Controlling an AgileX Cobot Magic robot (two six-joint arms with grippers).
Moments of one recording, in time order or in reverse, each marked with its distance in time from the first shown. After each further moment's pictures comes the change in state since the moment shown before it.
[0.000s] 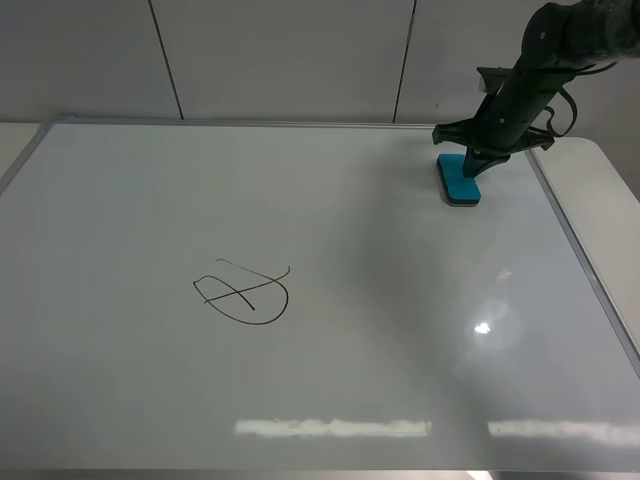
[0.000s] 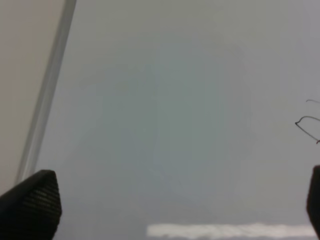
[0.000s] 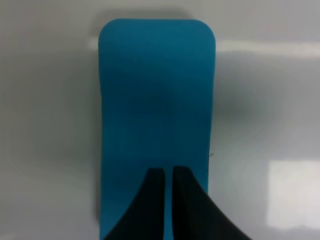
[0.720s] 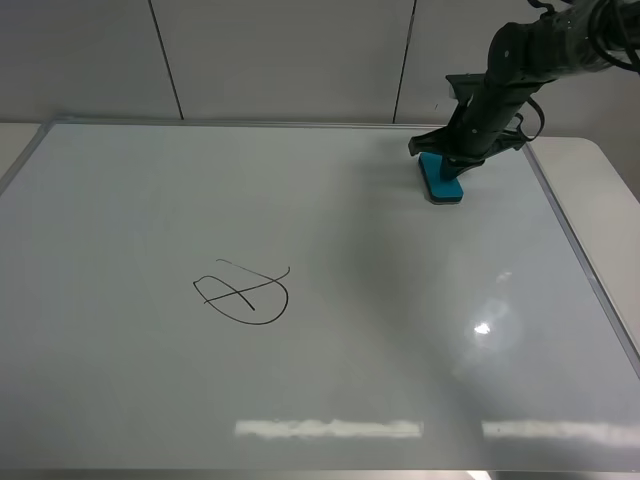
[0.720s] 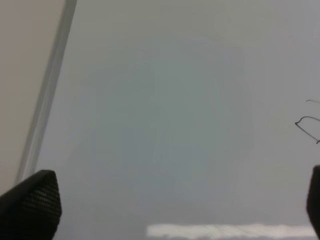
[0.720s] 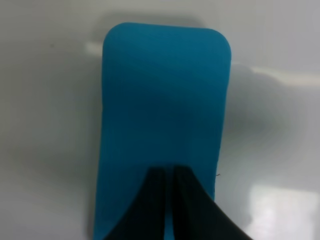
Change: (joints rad) left arm 0.000 0.000 0.000 0.000 0.000 0.000; right arm 0.096 0.052 -0.010 -0.037 -0.072 -0.021
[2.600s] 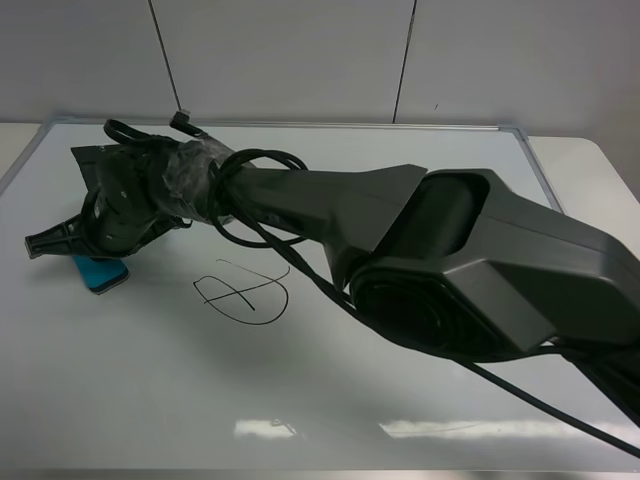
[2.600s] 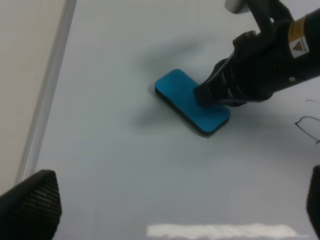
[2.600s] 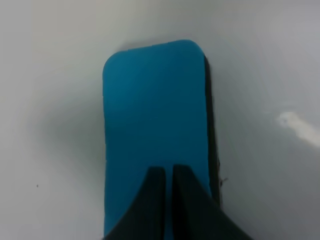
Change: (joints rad) left arm 0.000 0.000 0.000 0.000 0.000 0.000; right arm 0.832 0.486 -0.756 0.107 -0.075 0.352
